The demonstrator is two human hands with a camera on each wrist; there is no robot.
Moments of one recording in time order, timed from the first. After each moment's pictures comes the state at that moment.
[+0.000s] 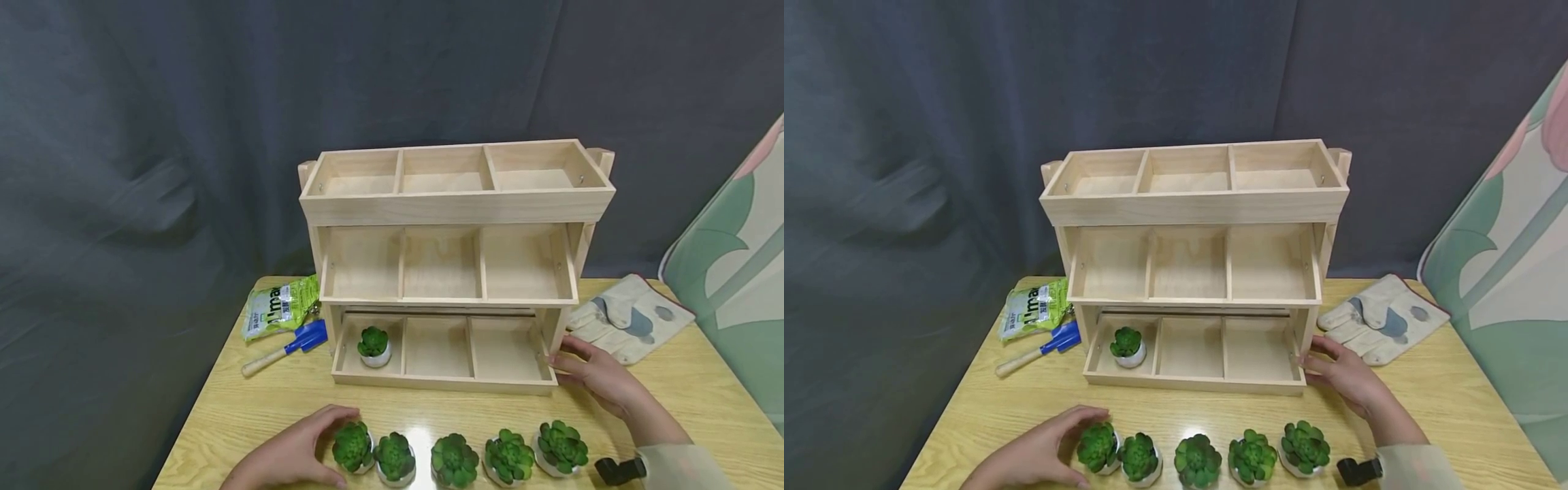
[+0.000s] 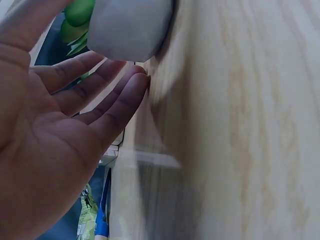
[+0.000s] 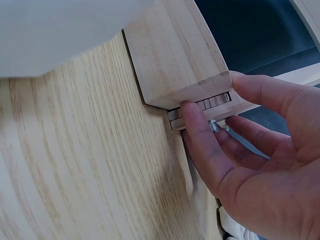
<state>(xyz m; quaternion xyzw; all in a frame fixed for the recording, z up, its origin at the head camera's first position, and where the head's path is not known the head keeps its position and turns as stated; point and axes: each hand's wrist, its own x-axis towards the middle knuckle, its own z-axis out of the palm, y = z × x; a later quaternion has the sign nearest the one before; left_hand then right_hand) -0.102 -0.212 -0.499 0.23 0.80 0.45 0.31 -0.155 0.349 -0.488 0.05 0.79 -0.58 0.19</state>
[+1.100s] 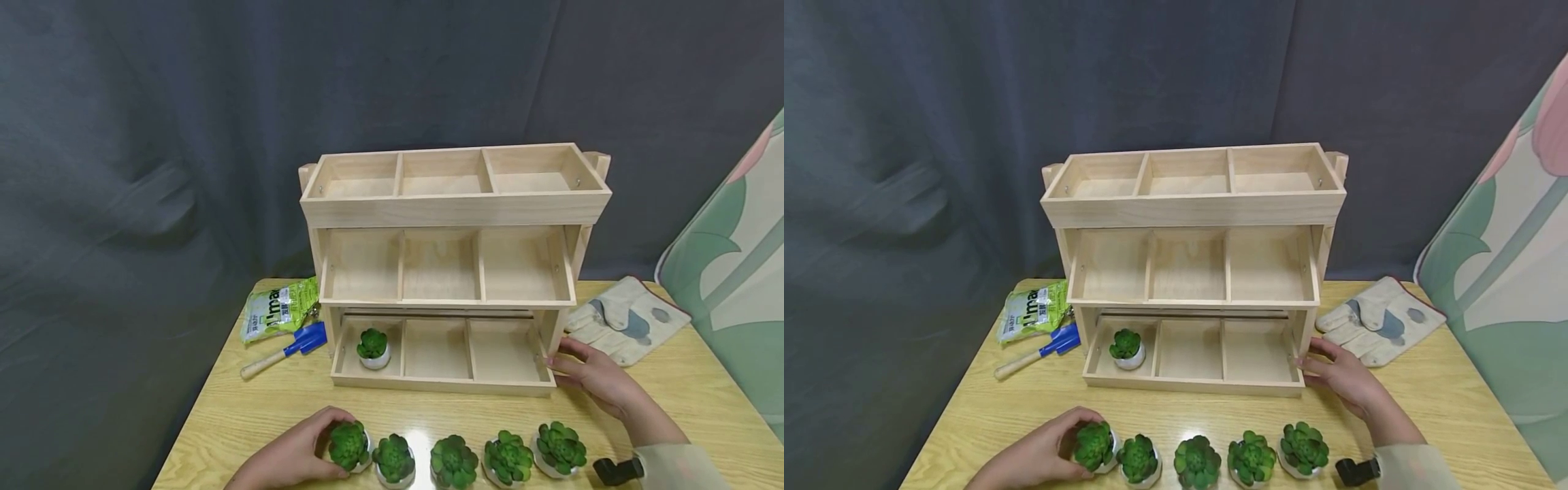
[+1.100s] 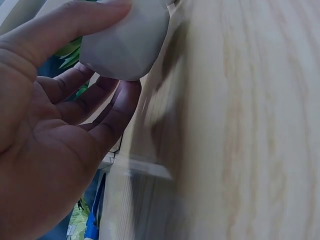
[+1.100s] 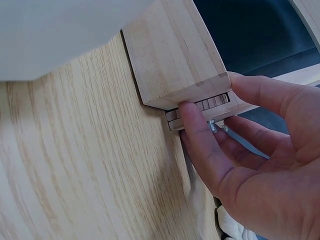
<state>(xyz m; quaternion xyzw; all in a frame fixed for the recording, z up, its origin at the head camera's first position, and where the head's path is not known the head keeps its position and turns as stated) -0.103 -0.206 -0.502 0.21 0.81 0.46 0.30 -0.155 0.347 -0.485 0.06 0.80 -0.57 0.20</state>
